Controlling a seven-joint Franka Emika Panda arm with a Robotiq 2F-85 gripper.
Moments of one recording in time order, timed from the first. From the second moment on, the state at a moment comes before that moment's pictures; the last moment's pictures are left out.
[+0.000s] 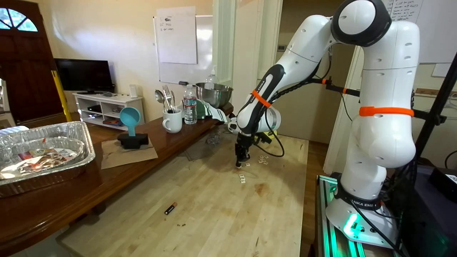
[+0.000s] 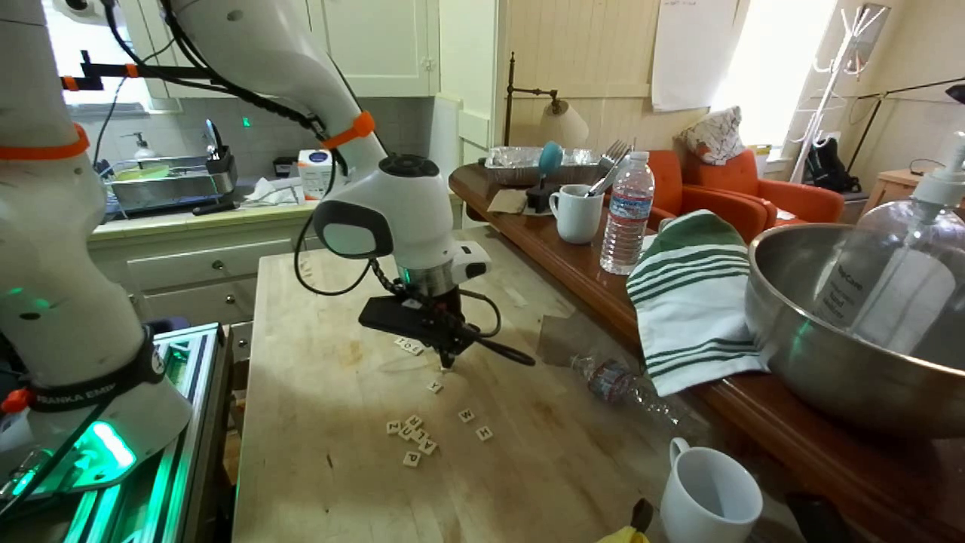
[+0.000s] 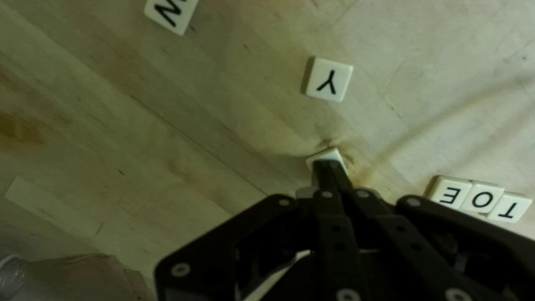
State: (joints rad) arm 0.03 0.14 -0.19 -2.61 0.45 2.88 -1.34
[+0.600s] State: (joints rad) arm 0.04 0.14 -0.20 -2.63 0.45 2.93 -1.10
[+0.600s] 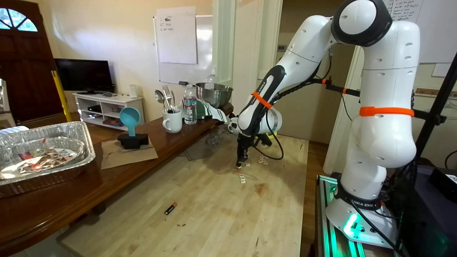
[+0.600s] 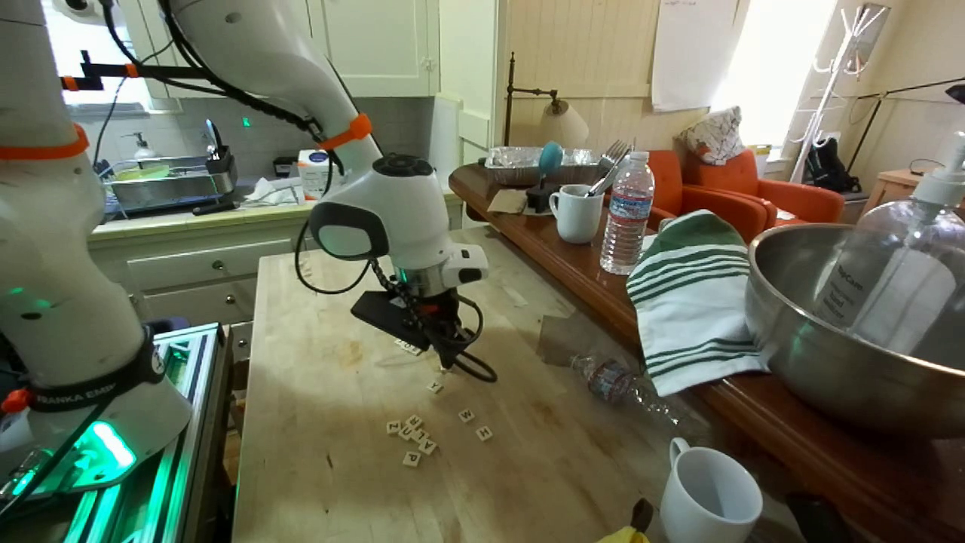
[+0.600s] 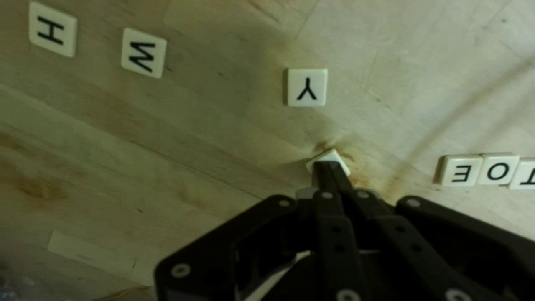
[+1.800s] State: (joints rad) arm 0.12 0.08 -0.24 -2.72 0.33 2.93 -0.65
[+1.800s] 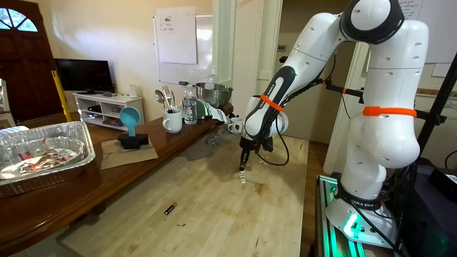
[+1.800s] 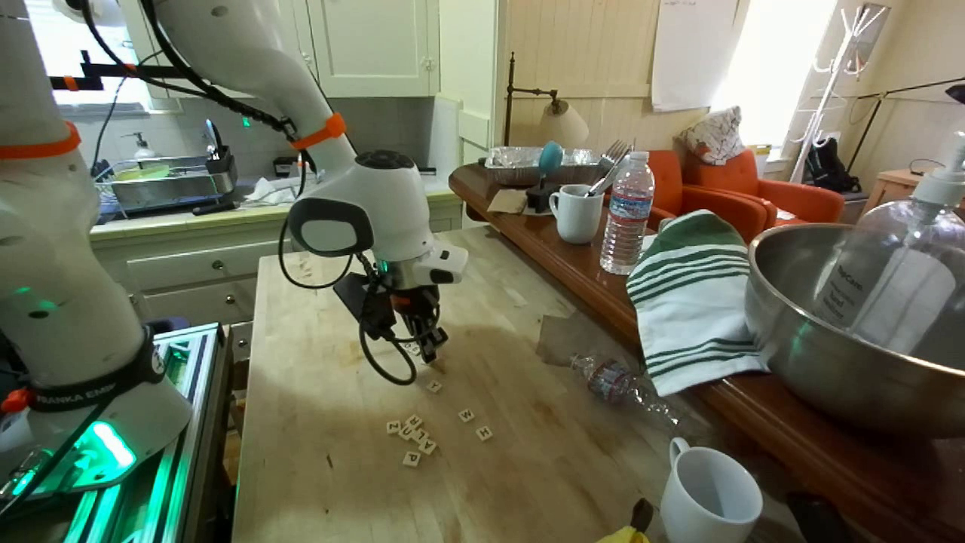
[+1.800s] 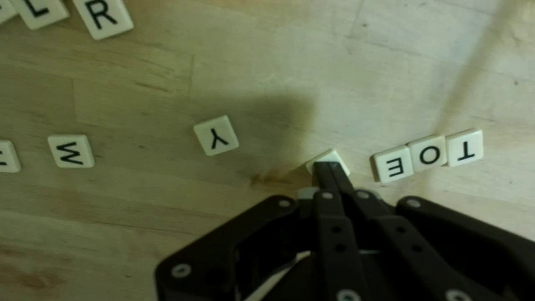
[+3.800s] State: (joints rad) arm 0.13 0.06 -0.17 -2.73 0.49 2.93 -0.59
